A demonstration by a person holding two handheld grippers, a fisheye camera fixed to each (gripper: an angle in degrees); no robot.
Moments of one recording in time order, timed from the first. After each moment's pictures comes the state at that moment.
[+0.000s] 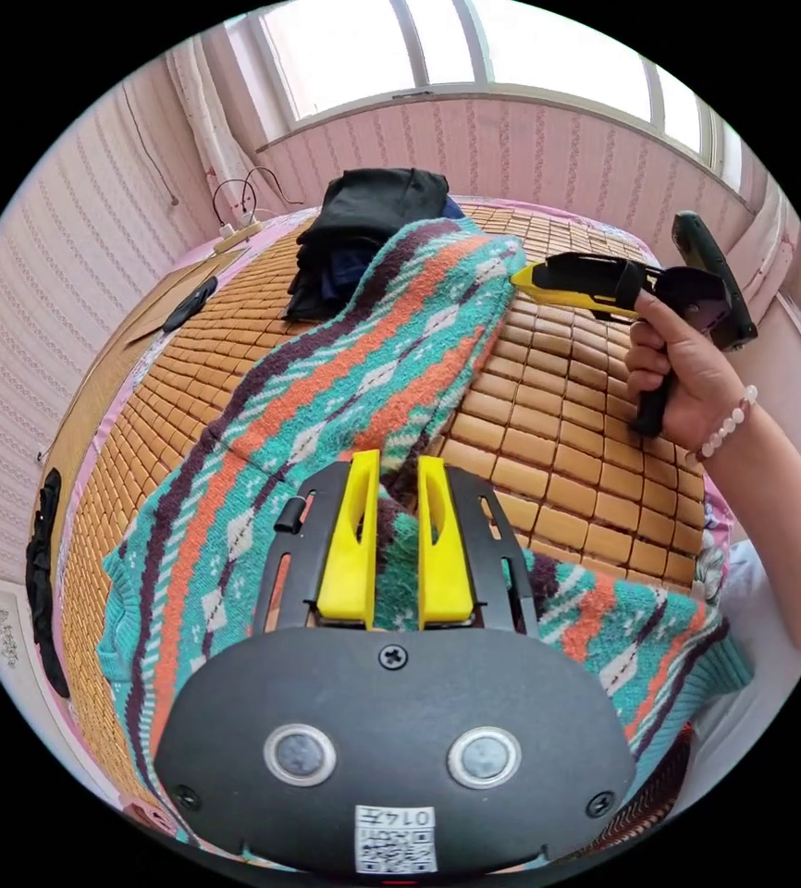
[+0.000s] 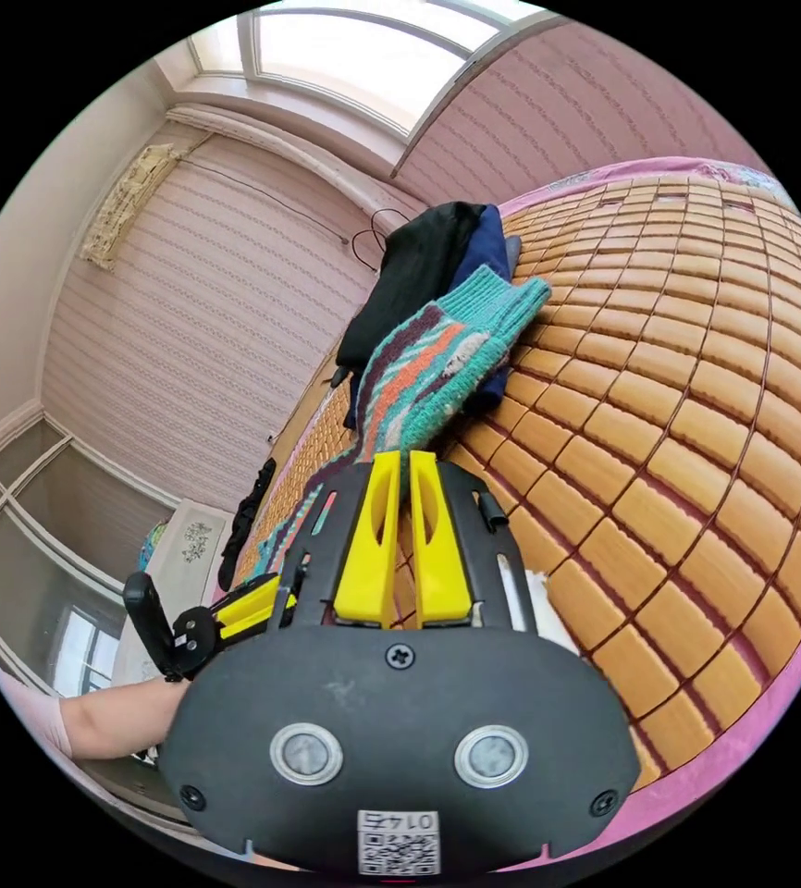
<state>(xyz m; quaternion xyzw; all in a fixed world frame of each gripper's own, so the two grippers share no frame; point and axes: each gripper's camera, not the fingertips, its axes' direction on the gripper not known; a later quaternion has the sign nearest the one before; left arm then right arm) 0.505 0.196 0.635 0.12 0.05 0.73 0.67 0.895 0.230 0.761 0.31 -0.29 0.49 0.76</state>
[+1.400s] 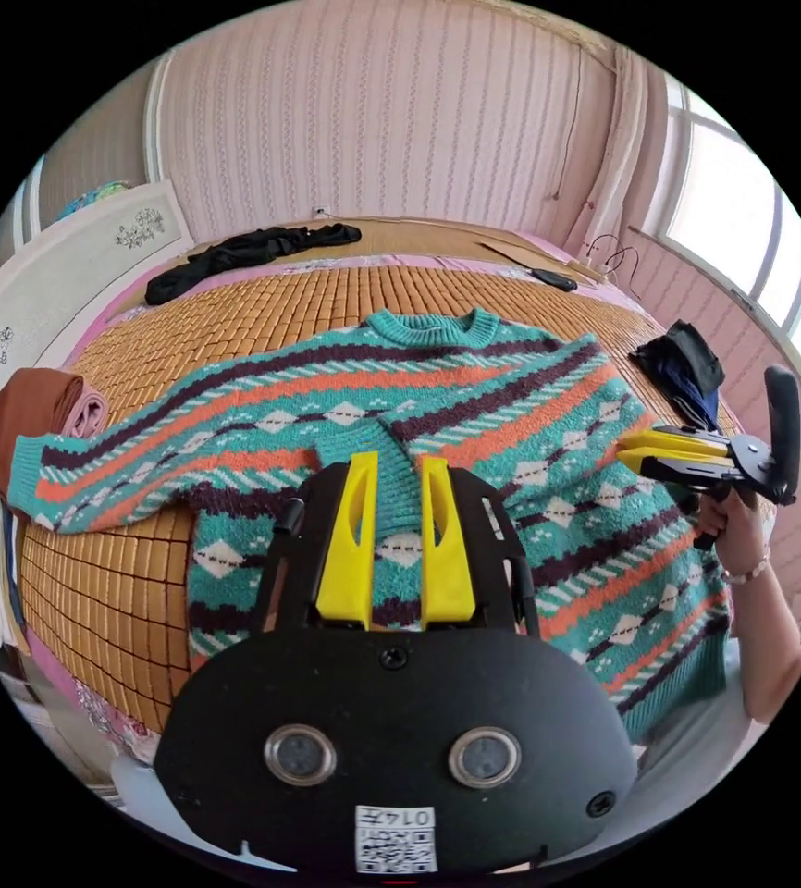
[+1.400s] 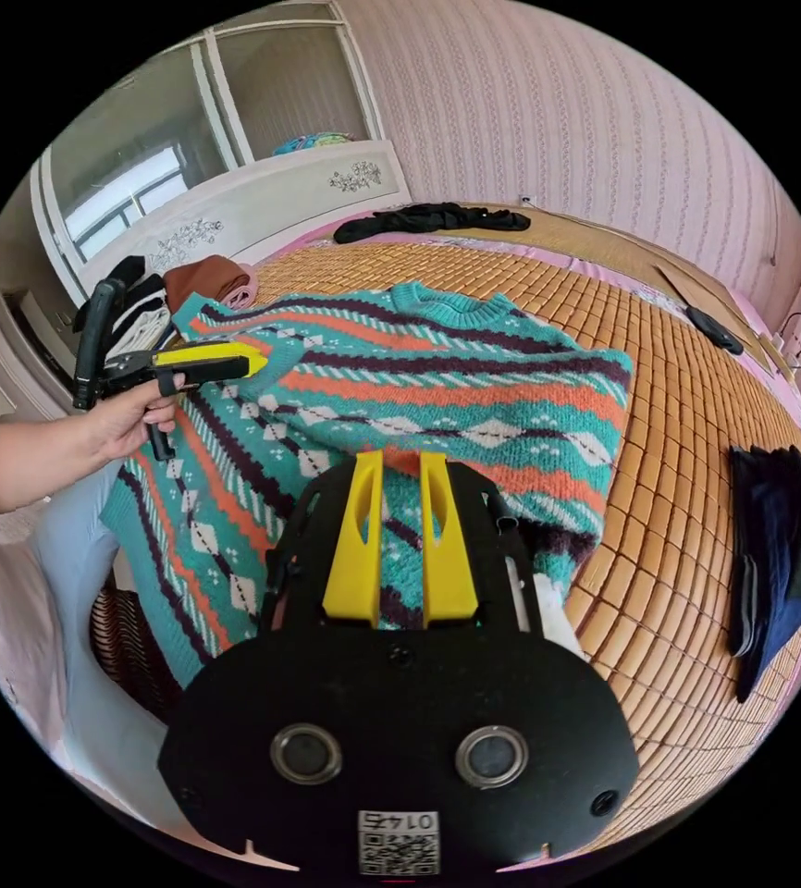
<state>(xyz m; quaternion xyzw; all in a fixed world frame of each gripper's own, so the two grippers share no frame) 0.163 0.067 0.547 0.21 0.03 0.32 0.92 0.557 0.090 0.726 0.16 -0.26 -0.13 0.94</state>
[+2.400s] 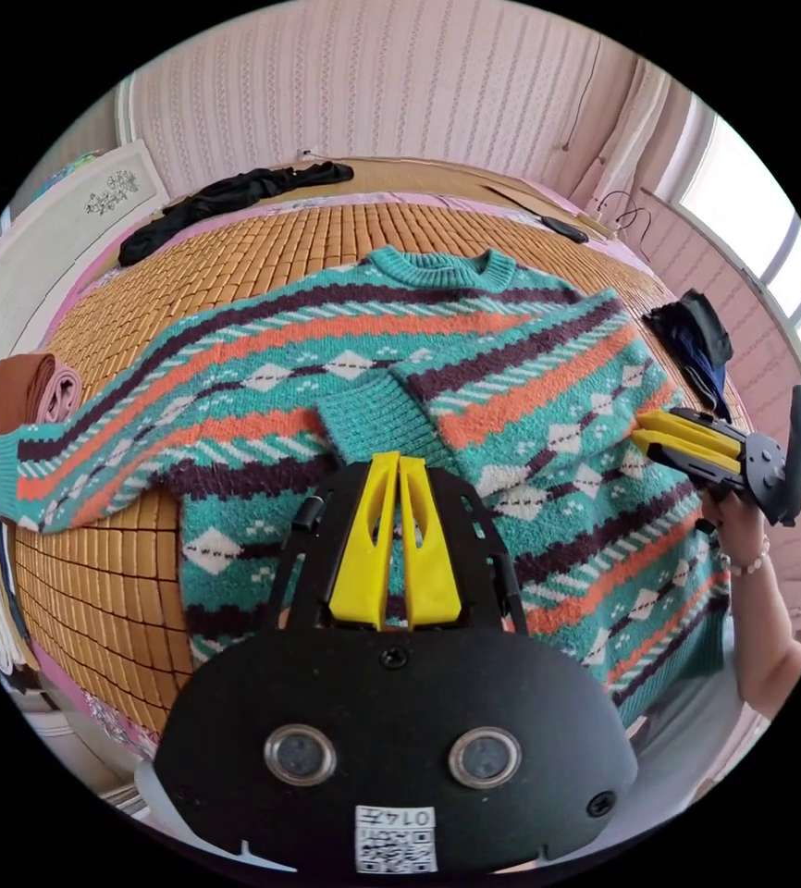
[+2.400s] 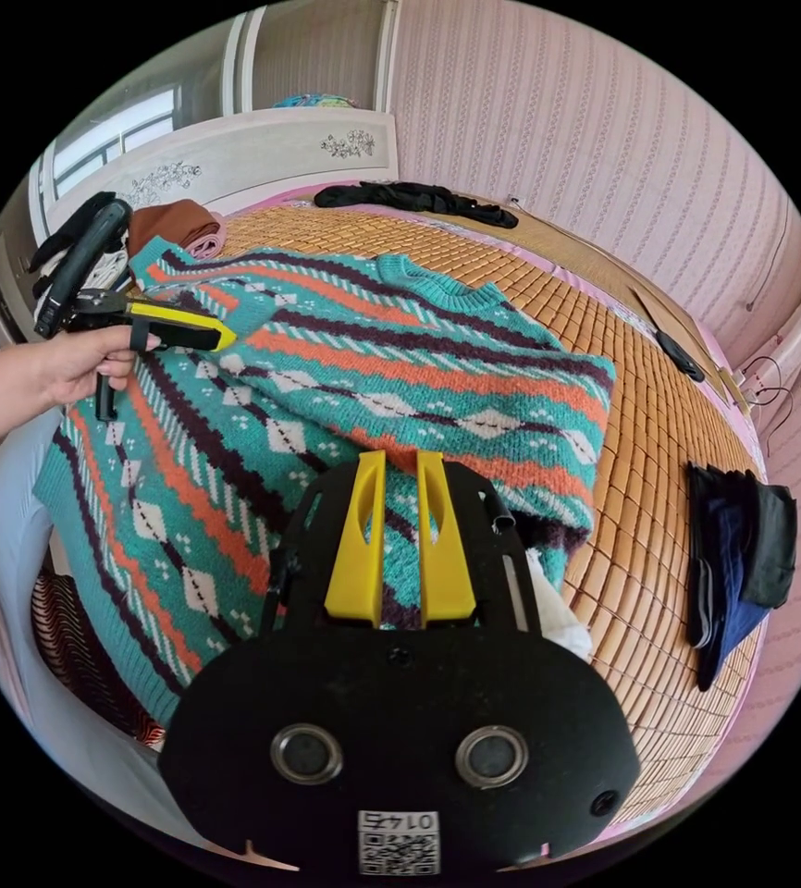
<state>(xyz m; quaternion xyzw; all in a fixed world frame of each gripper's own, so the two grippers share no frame) 0.177 0.047 0.587 0.13 0.02 0.33 0.93 0.490 0.076 0.789 0.17 -0.15 -0.15 0.96</state>
